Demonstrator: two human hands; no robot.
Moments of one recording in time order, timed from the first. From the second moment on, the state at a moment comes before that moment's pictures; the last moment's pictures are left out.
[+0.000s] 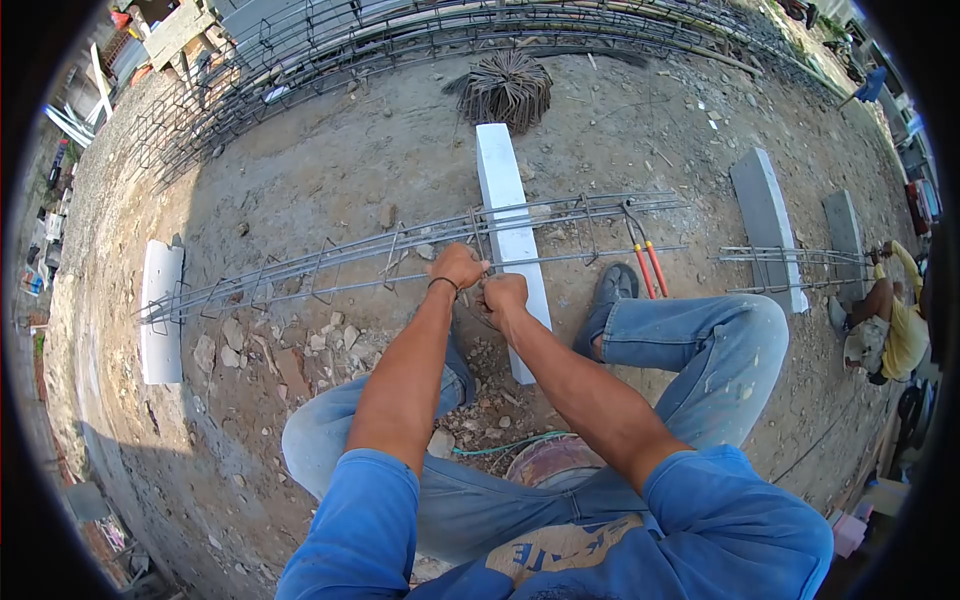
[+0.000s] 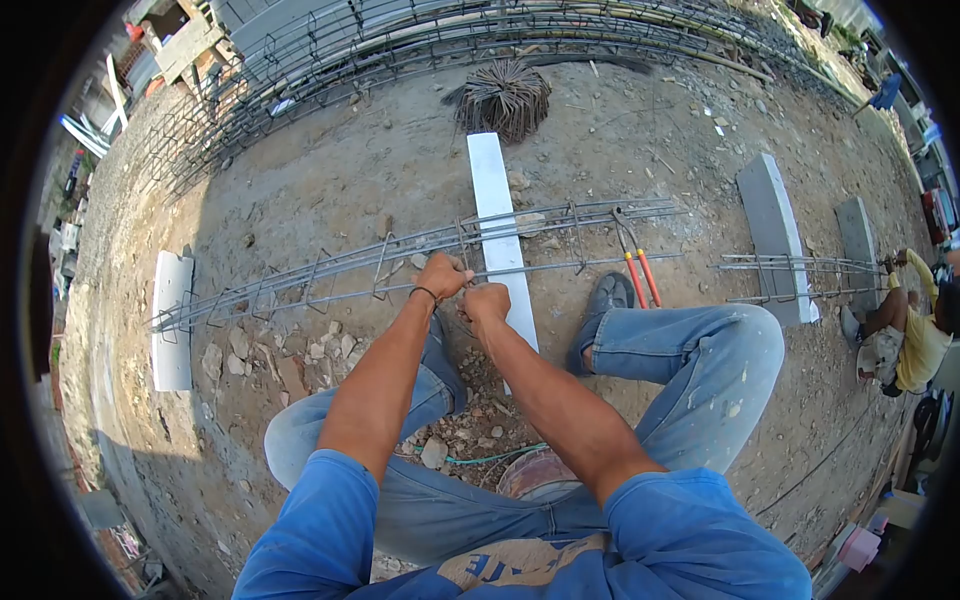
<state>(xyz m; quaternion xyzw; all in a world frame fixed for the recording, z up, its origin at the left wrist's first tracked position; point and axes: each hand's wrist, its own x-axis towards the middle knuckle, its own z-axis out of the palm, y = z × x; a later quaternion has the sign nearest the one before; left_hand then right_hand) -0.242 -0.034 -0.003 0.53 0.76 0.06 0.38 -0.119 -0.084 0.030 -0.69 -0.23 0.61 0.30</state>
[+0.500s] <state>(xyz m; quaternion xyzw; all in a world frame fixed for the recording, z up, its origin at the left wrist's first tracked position) -0.233 -0.031 0.019 0.52 0.76 0.00 0.38 -0.098 -0.012 0.043 -0.56 -0.72 0.32 0.26</state>
